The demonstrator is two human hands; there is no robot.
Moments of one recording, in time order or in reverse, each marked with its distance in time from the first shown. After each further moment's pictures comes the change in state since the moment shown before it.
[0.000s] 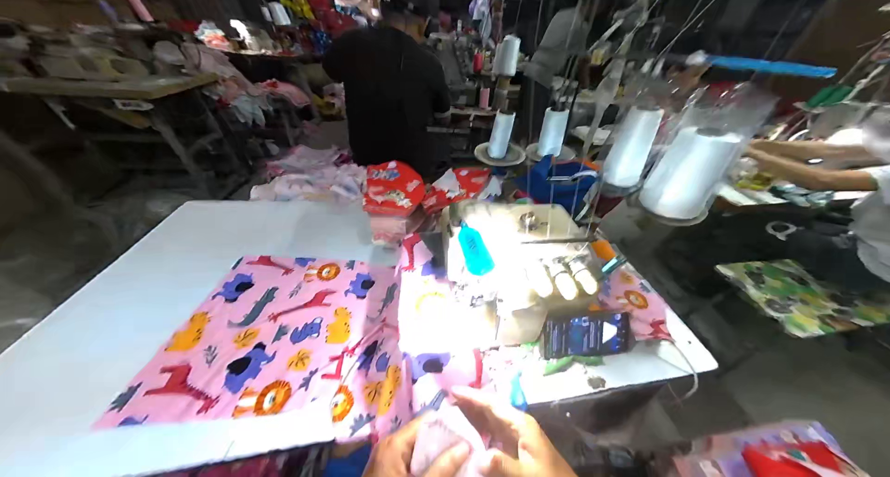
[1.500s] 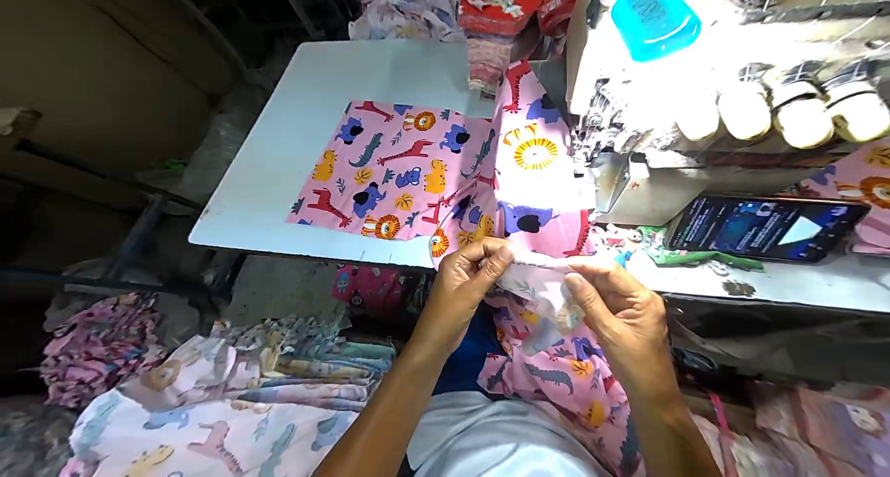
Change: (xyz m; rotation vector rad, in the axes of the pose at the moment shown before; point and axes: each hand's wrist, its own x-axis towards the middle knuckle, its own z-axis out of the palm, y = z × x) left_hand 0.018 -0.018 -0.013 -0.254 0.211 -0.051; right_hand 0.004 -0.003 0.018 -0.138 0.343 -0.039
